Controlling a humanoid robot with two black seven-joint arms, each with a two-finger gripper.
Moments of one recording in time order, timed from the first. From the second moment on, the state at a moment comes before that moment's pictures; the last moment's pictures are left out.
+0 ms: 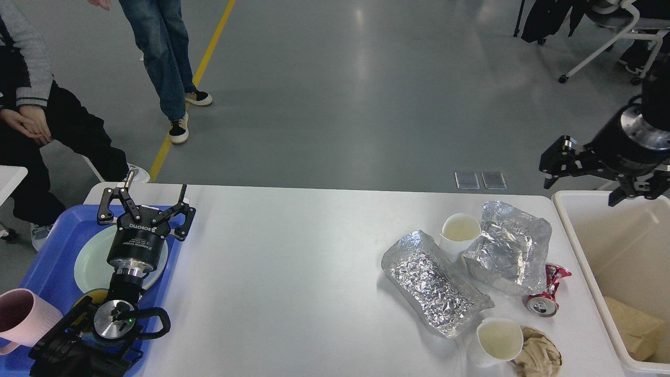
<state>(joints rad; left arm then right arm) -0.33 0.17 -1.22 -0.73 -0.03 -0.64 -0.31 2.17 -0.34 -1.52 1.26 0.13 0.74 -0.15</state>
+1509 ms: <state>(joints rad) -0.33 0.17 -1.22 -0.73 -0.03 -0.64 -0.31 1.63 0.04 -1.12 1.30 -0.11 0.20 -0.16</state>
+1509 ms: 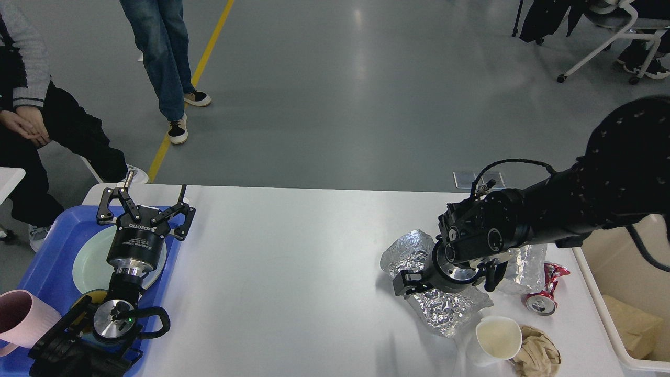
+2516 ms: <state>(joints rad) -0.33 0.17 -1.22 -0.73 -0.03 -0.64 -0.31 1.35 0.12 -1.12 1.03 -0.15 0.12 -0.16</state>
